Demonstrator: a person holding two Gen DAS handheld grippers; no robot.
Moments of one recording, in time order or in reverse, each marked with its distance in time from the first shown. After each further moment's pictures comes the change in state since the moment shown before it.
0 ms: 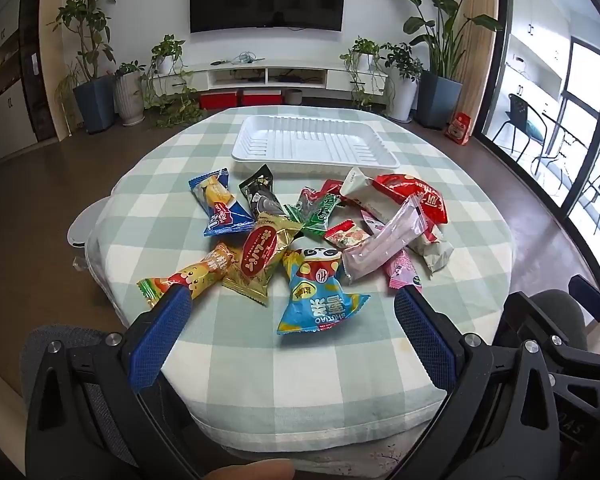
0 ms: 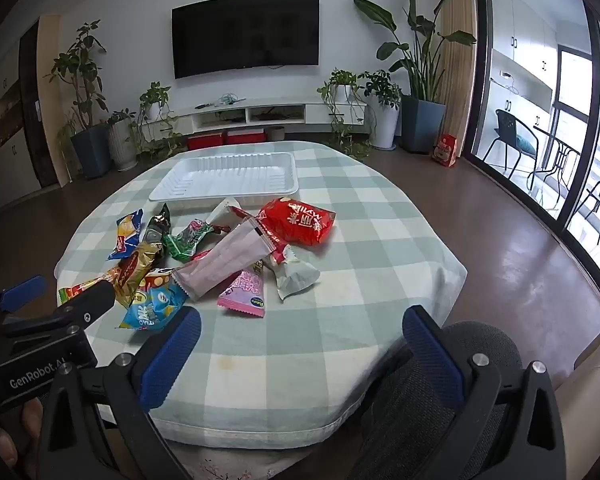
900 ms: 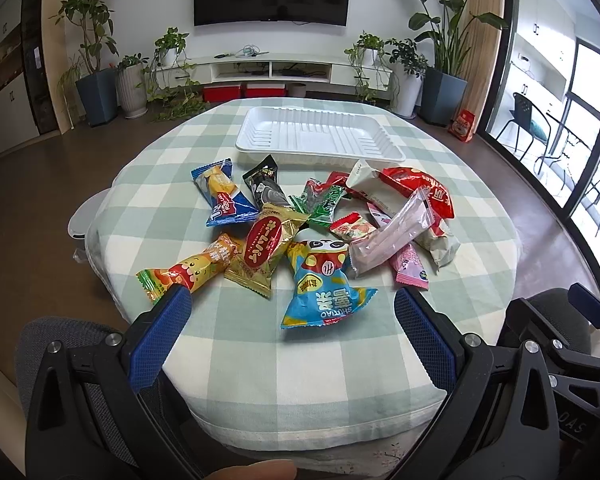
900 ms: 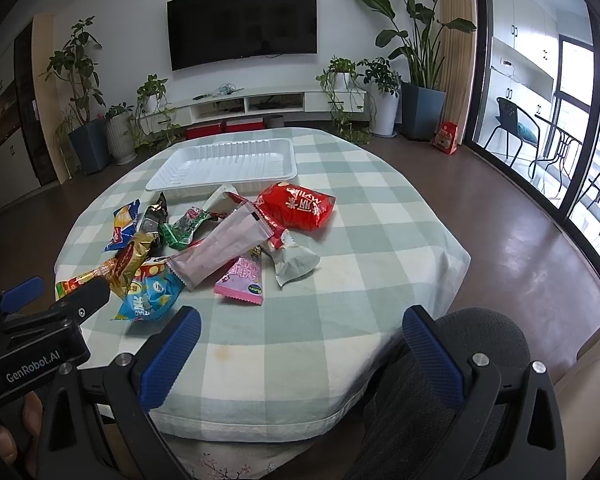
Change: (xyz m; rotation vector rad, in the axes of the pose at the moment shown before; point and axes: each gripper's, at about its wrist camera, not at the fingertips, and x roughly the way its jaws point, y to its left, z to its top) left arm 0.005 0.001 -0.003 0.001 0.017 0.006; right arm 0.004 -0.004 -0.004 0.012 0.039 0.007
